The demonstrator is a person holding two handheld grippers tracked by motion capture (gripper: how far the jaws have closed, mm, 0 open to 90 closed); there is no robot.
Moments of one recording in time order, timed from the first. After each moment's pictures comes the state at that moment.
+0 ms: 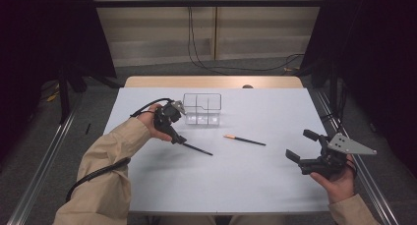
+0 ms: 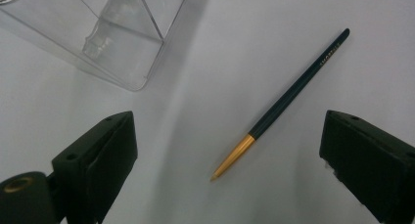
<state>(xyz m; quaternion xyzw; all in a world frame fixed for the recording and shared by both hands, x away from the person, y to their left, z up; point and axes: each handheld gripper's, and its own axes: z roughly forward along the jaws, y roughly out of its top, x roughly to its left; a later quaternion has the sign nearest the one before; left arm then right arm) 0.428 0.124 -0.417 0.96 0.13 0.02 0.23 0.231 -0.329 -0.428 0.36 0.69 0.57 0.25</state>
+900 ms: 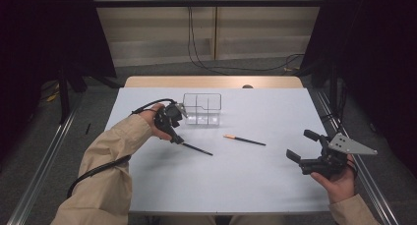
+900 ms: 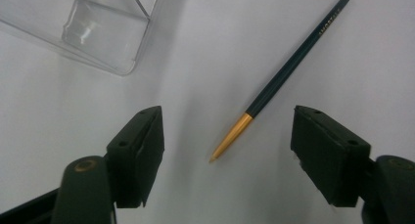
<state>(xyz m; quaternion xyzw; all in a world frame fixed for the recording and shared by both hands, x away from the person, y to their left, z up) 0.428 0.119 -0.418 0.98 0.10 0.01 0.17 0.232 -0.331 -0.428 0.36 0.69 0.57 0.25</state>
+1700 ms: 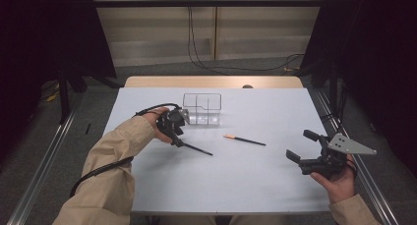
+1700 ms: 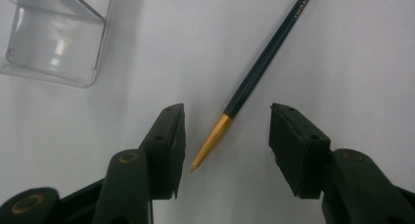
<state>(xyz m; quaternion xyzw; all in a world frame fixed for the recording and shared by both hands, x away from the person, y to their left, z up) 0.424 0.111 -0.430 0.99 0.05 -0.01 0.16 0.232 -0.331 -0.429 0.36 0.70 0.57 0.25</state>
